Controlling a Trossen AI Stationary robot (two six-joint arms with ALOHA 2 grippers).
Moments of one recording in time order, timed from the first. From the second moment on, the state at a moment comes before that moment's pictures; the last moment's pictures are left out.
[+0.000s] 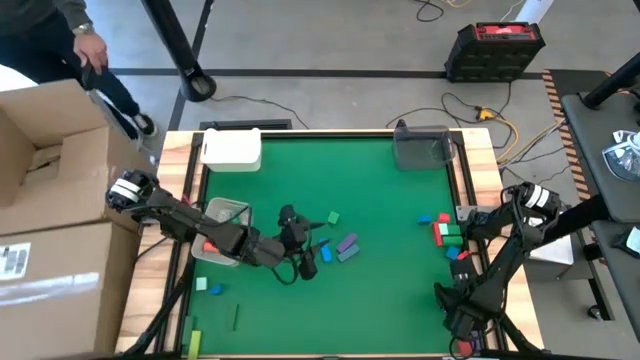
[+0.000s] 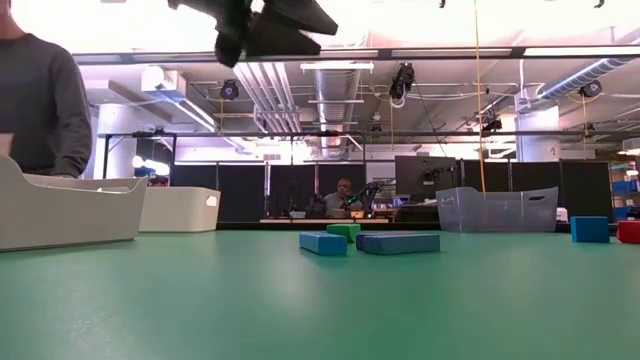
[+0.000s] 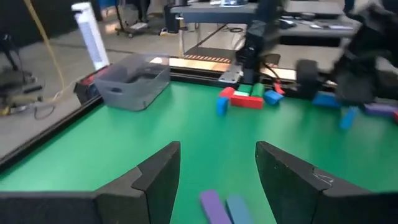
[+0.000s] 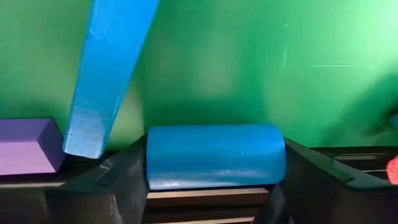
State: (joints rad) left arm -0.41 1.57 0.92 0.32 -0.76 -0.21; right arm 1.09 1.66 0.87 -1.01 -0.27 0.98
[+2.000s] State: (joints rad) left arm -0.57 2.26 1.67 0.30 -1.14 0.74; right arm 0.51 1.37 0.56 0.54 0.25 0.46
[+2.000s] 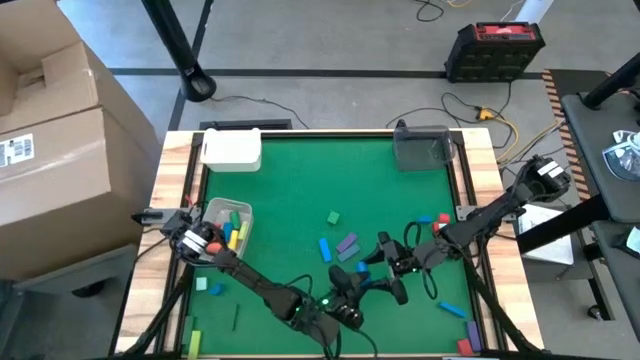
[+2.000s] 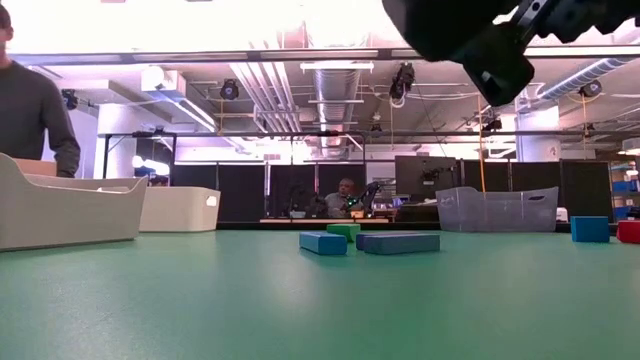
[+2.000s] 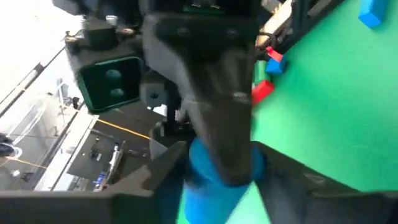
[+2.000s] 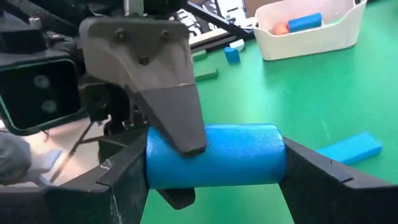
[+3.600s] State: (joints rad) left arm -0.40 2.13 1.88 -1.38 -1.10 -0.69; right arm 0.71 1.20 0.56 -0.12 0.56 0.58
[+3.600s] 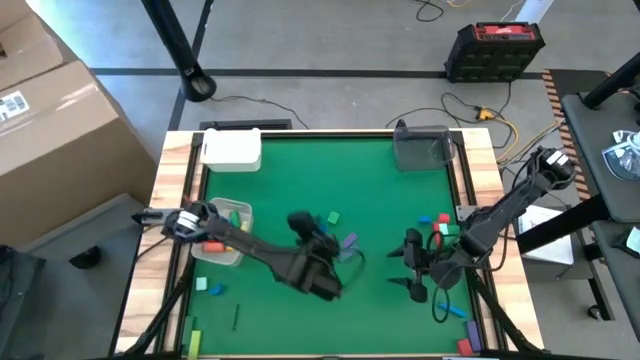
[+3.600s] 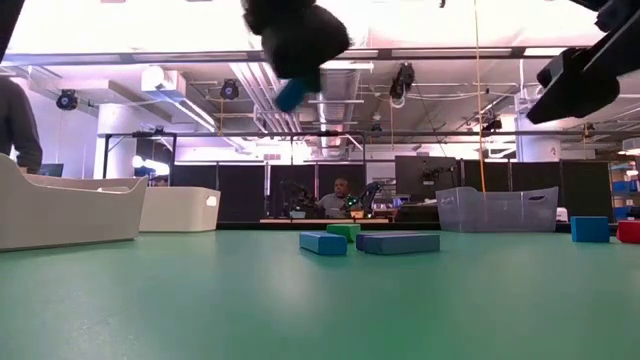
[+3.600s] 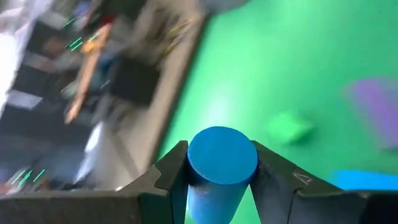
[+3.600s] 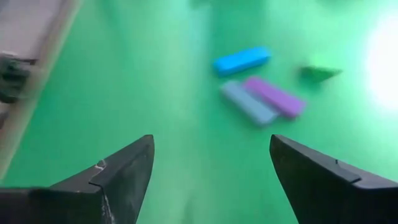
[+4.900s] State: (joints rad) left arm -0.10 1.45 0.94 -1.22 -0.29 -1.25; right arm 0.52 1.24 0.58 0.03 0.54 0.22
